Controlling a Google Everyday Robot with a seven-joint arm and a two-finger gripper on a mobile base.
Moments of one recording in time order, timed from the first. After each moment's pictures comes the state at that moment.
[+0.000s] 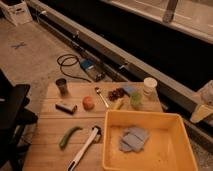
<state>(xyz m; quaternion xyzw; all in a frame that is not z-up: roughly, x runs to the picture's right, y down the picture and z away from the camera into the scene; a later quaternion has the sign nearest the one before) 0.408 0.093 0.627 -0.30 -0.01 0.24 0.92</state>
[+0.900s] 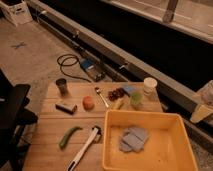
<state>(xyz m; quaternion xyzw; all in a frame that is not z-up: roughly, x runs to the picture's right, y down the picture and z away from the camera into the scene) 0.408 0.093 0.627 -0.30 -0.01 0.24 0.92</state>
